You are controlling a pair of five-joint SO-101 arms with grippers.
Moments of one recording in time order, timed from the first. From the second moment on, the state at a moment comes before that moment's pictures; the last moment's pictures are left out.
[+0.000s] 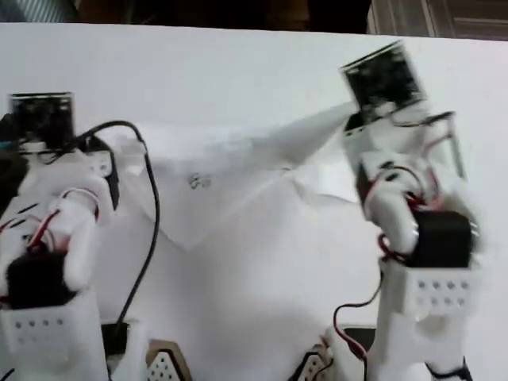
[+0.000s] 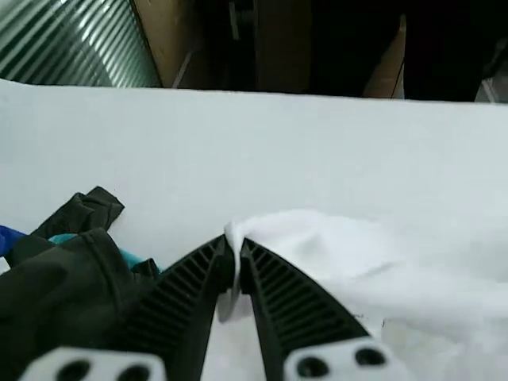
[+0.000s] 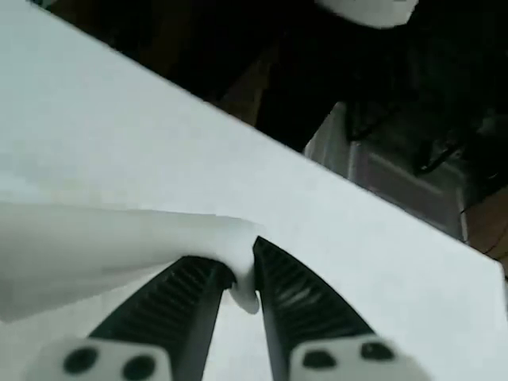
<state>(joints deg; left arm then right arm) -13.9 -58.8 26.4 66.7 1.4 -2.3 -41.0 2.4 70.0 28.3</state>
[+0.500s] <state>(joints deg) -13.9 -59.0 9.7 75.2 4.5 3.3 -48.9 -19.4 73.0 28.3</state>
